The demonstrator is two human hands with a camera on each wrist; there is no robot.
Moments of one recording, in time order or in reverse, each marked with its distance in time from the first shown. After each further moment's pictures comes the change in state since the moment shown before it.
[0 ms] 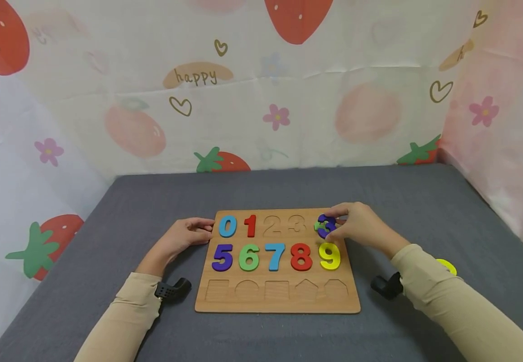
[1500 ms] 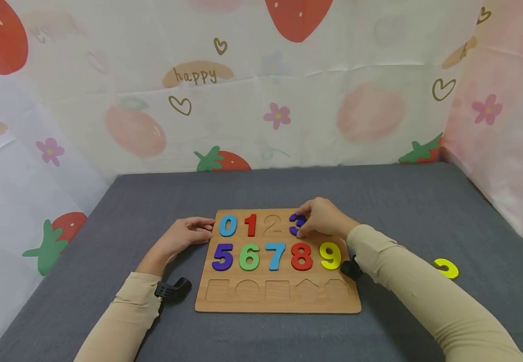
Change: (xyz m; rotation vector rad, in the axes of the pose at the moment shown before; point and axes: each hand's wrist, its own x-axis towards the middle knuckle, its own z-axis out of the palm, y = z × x) left_hand 0.001 0.002 0.000 -0.005 0.007 -0.022; right_hand 0.064 -0.023 0.038 -0.005 -0.078 -0.011
